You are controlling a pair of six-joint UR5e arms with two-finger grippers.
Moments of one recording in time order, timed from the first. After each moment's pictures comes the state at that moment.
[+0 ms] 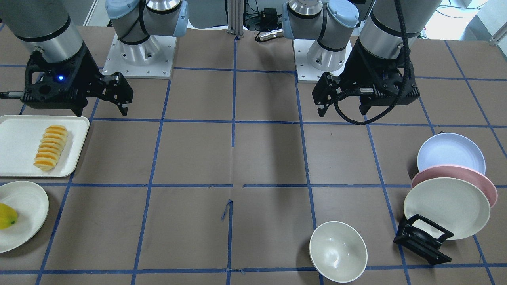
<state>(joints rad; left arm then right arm) -1.58 -1.64 -1.47 -1.58 1.53 -0.12 1.48 -1.53 1.56 -1.58 -1.60 -0.13</state>
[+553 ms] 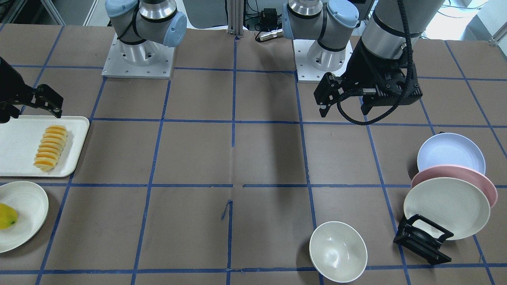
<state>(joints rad) -1.57 -1.64 -1.47 -1.58 1.53 -0.12 1.16 -1.53 1.71 -1.65 -1.65 -0.46</state>
